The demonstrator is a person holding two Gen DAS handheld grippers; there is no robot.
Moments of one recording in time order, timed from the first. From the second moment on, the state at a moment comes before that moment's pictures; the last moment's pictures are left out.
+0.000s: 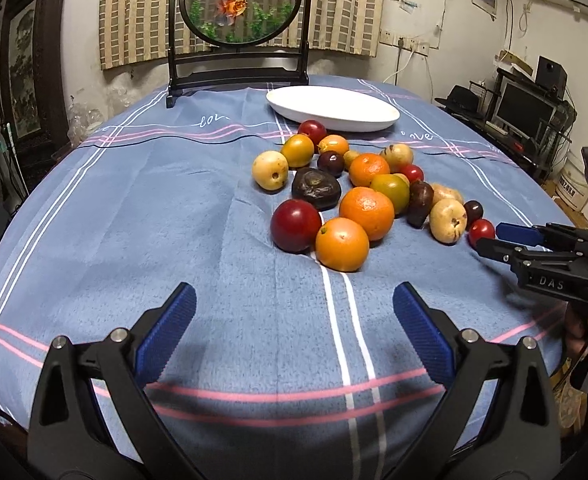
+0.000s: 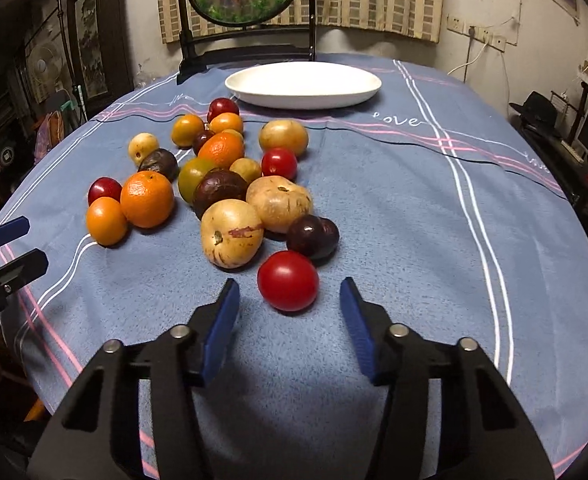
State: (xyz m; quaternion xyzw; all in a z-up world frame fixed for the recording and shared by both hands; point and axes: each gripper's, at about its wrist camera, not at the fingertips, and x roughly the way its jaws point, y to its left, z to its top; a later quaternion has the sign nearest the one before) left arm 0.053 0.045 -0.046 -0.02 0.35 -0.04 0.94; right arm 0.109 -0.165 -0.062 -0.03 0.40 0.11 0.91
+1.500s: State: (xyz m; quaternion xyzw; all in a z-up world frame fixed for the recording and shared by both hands) left arm 0.125 -0.006 -0.061 0.05 0.43 -0.05 0.90; right arm 0.118 -0.174 -0.065 0.02 0.41 0.18 0.89
